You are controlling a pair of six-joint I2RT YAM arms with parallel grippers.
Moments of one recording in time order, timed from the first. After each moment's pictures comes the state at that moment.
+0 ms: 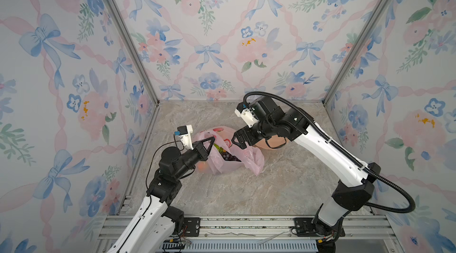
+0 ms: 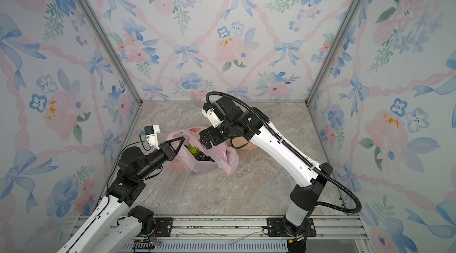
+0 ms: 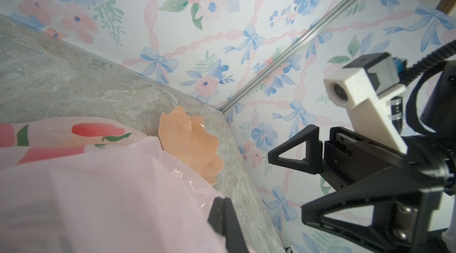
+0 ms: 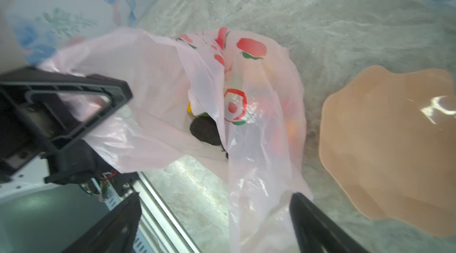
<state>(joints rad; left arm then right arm) -0.35 0.66 0.55 0.07 0.33 -0.81 0.89 1.70 1.99 -1.24 -0.03 0.19</state>
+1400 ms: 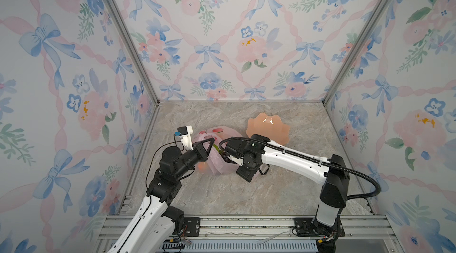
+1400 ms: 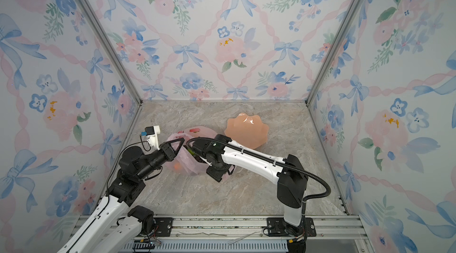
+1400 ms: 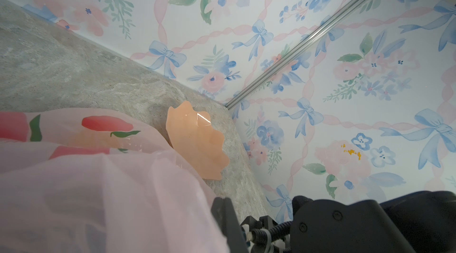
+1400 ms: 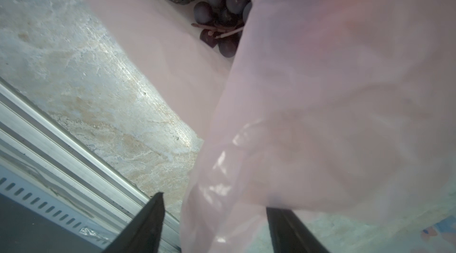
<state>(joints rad) -0.35 0.66 0.55 0.03 0.33 -0.81 1.07 1.84 1.66 -1.32 0.15 0.09</state>
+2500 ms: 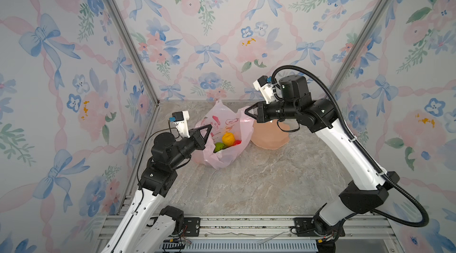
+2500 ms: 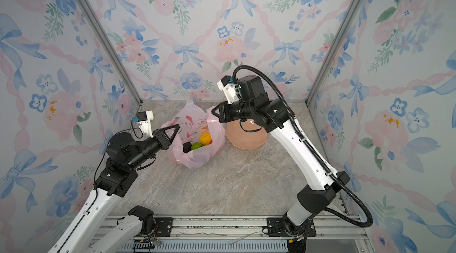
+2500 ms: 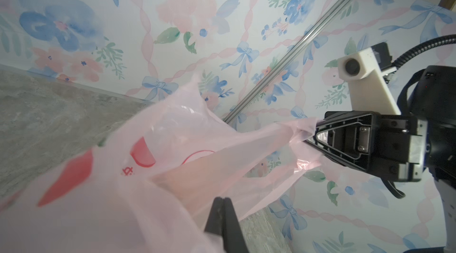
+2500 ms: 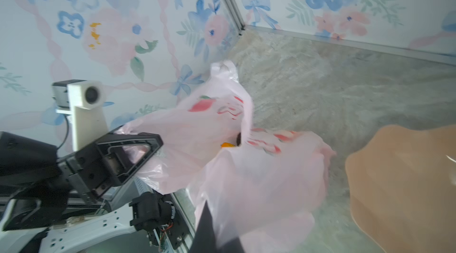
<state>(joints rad) -0.32 0.80 0.90 -0.14 0.34 -0.68 0.68 1.66 2.12 -0.92 -0.42 0.40</state>
